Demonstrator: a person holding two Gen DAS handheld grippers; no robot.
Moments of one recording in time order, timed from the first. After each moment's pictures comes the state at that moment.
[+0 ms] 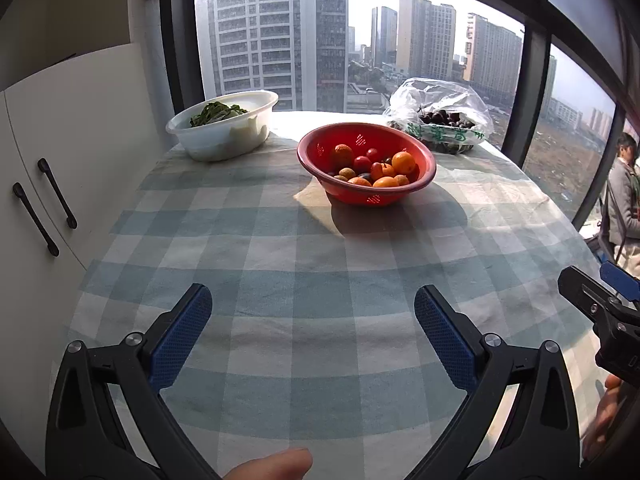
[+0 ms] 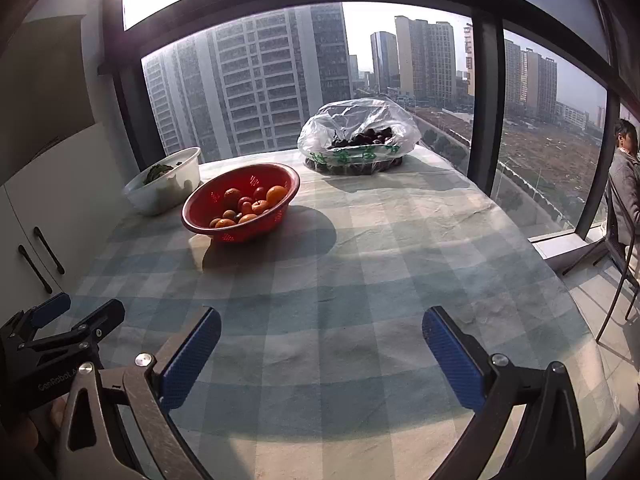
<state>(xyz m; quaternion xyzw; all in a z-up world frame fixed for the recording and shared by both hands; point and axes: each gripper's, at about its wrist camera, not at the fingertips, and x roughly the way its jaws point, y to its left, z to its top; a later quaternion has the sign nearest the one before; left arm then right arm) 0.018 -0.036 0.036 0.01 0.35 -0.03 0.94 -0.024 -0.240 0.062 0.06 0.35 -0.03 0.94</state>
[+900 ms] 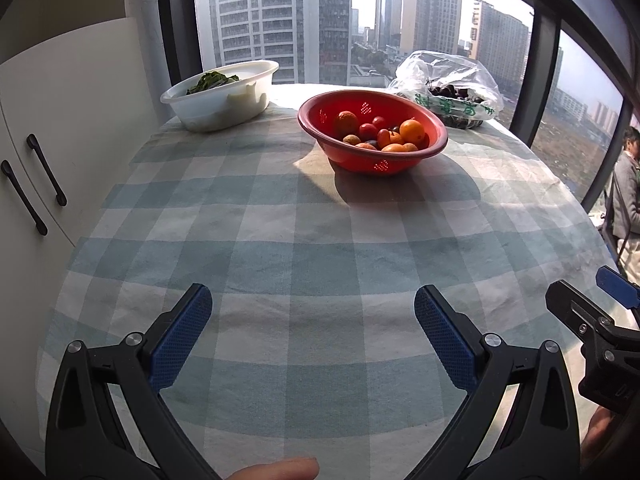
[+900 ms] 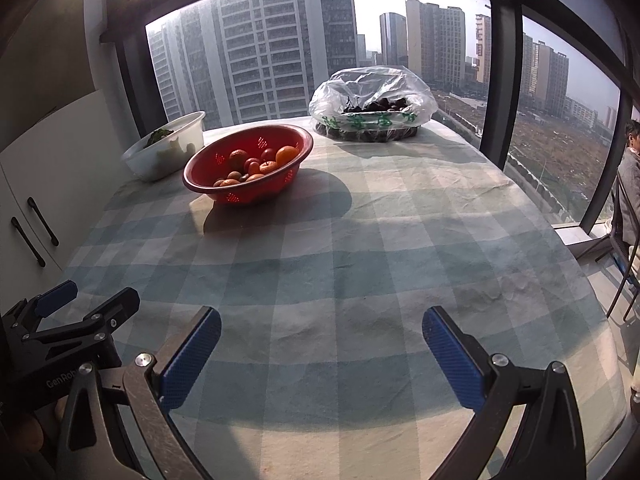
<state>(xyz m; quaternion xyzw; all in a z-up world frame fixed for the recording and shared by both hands) 0.036 -0.034 0.005 0.01 0.38 -0.03 0.92 -0.011 -0.223 0.036 0.05 0.39 -0.03 0.92</state>
